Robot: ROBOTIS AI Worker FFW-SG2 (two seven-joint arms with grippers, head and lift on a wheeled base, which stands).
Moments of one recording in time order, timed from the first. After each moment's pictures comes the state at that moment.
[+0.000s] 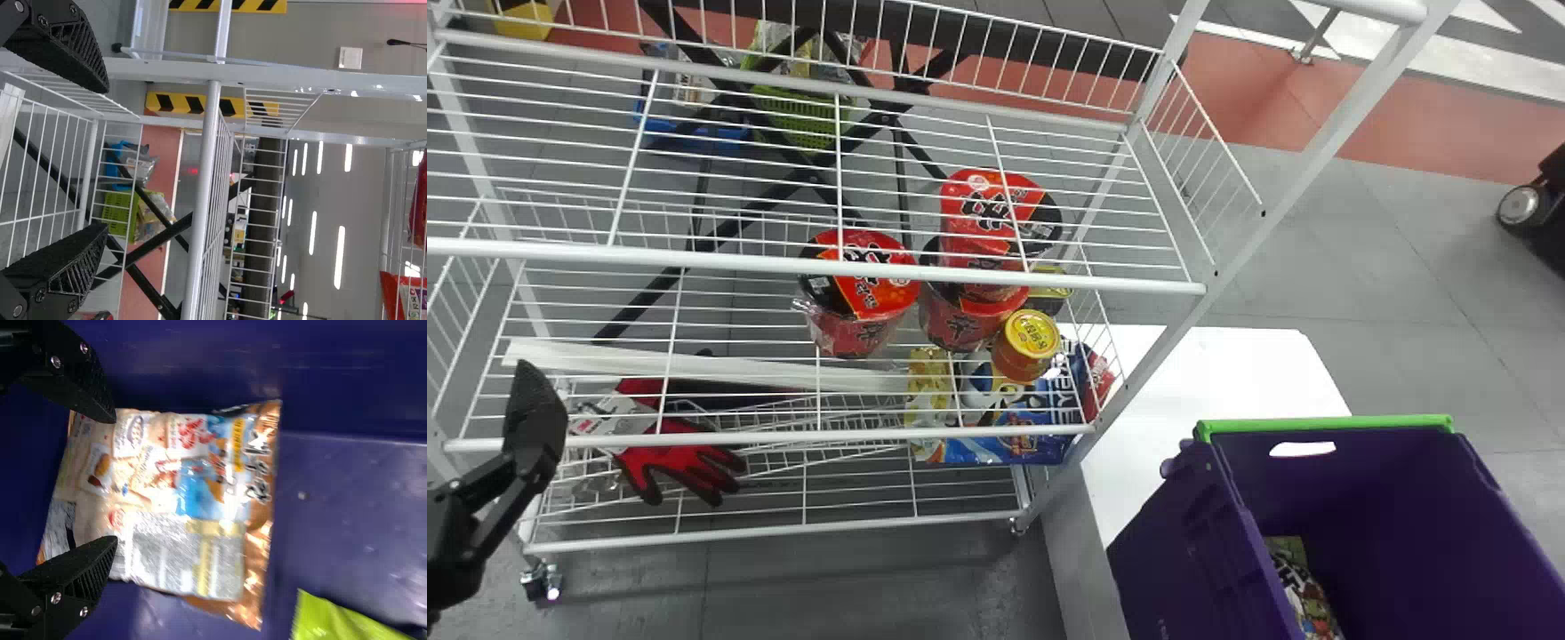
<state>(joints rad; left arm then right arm) 0.59 0.04 -0.07 -1.96 0.09 -0.16 0.10 0.63 -0.37 -0.54 -1.38 0.53 0.76 1.20</state>
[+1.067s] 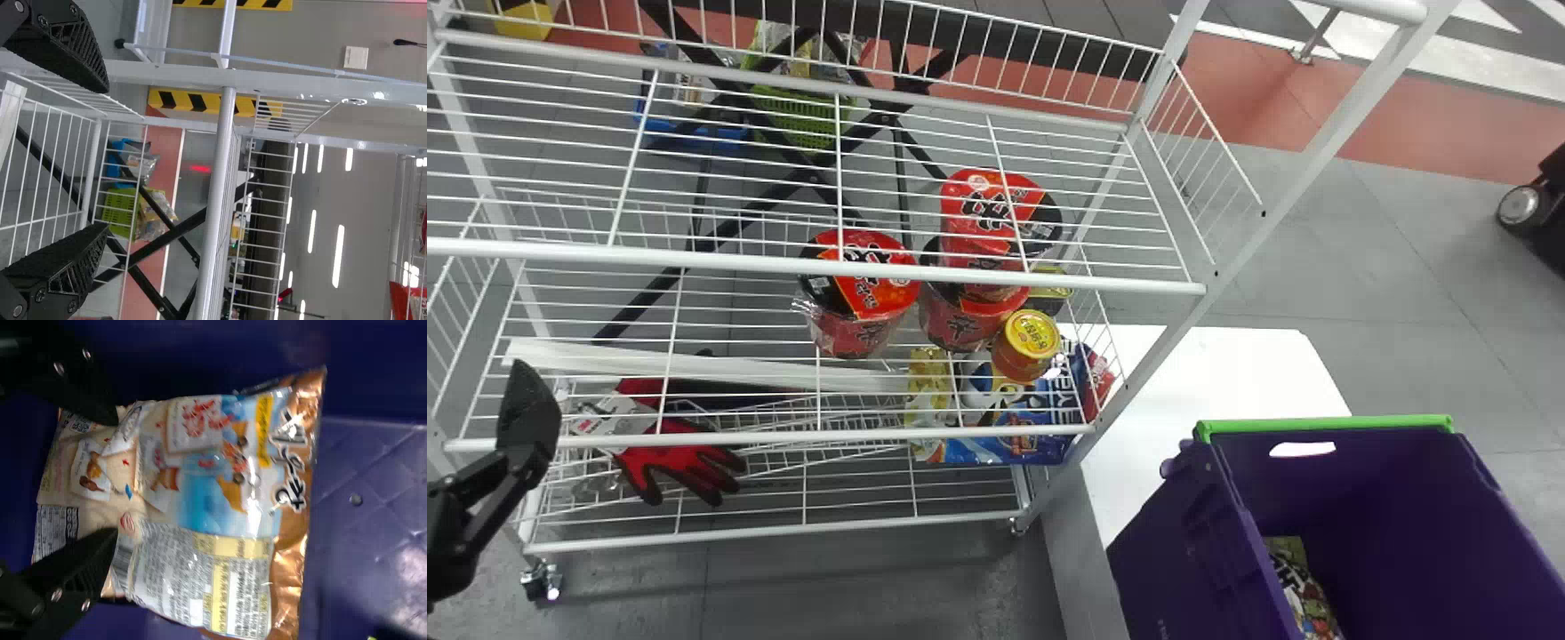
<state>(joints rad) 0.56 0.04 -0.04 -1.89 0.12 -0.19 0.06 0.61 -0.33 -0.49 -1.26 0.50 0.66 1.00</state>
